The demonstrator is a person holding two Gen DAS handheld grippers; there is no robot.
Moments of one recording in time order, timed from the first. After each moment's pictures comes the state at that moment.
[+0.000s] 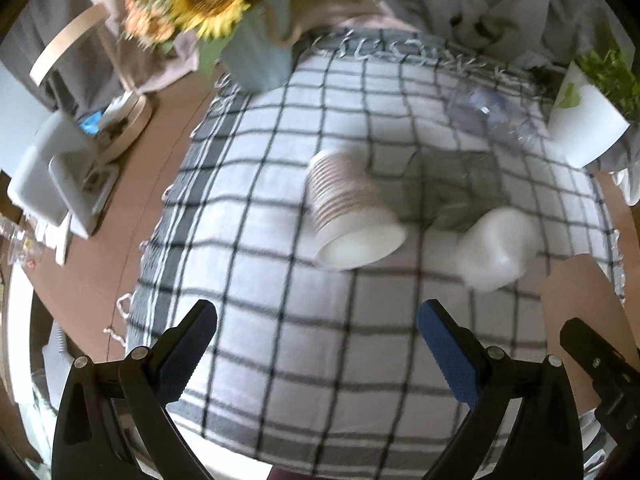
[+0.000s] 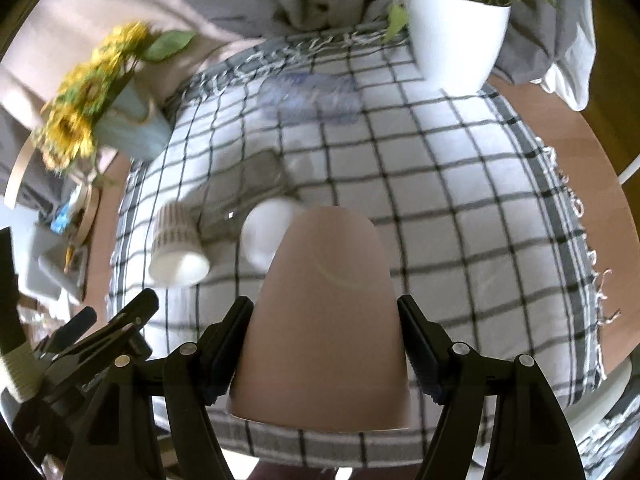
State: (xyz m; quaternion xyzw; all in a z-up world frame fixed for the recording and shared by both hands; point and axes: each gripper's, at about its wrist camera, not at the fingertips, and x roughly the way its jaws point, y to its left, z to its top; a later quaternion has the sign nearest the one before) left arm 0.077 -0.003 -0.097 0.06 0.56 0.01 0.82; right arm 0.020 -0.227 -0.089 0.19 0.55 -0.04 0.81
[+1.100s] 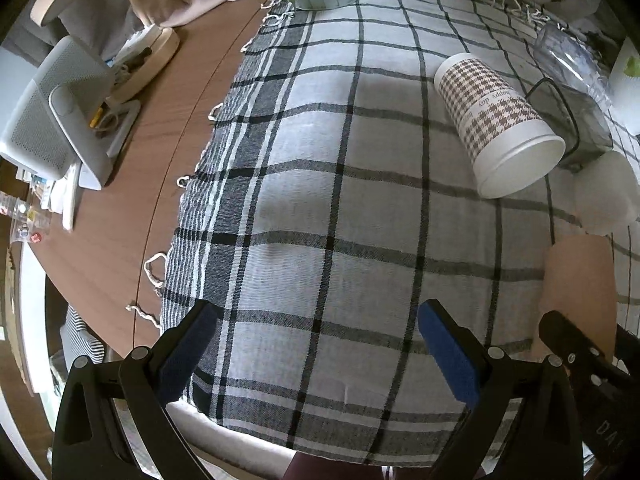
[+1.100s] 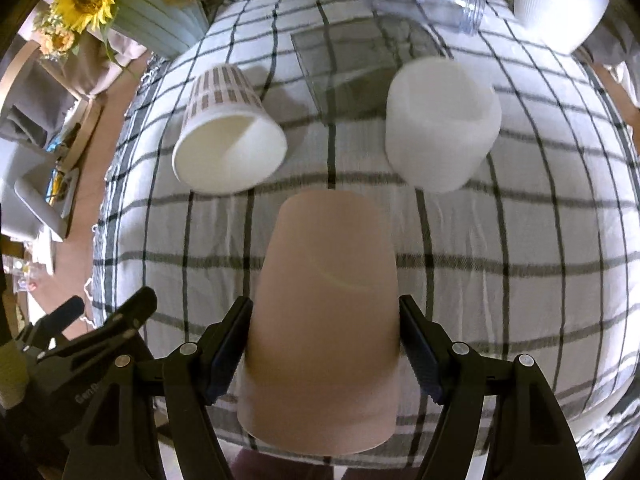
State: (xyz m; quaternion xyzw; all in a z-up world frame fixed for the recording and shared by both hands) left arm 0.079 0.086 -0.157 0.08 0.63 0.04 0.77; right arm 0.036 -0.108 -0.161 0.16 0.63 0.00 0.76
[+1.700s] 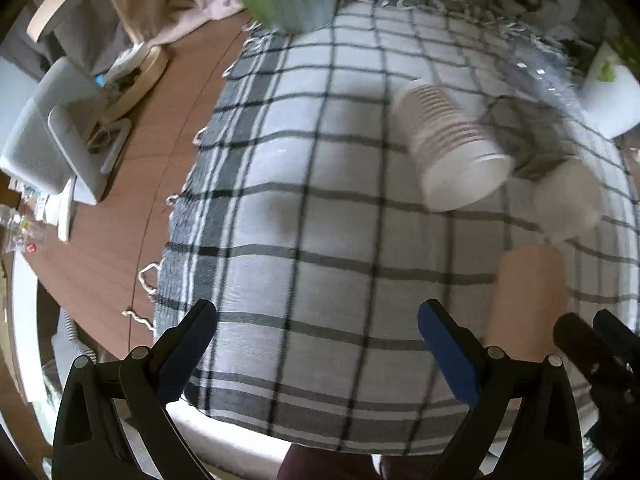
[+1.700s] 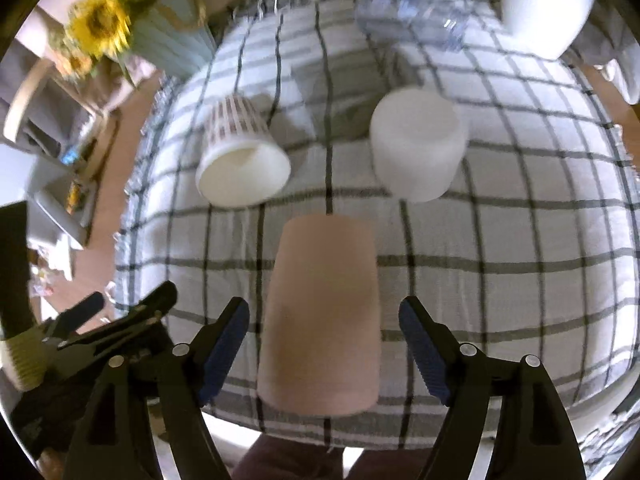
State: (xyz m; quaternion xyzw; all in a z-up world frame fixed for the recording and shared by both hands) left arm 0.075 0.064 -0.127 0.07 0.61 0.00 0.79; right arm 0.023 -0.124 -0.124 0.18 0.60 0.00 0.78
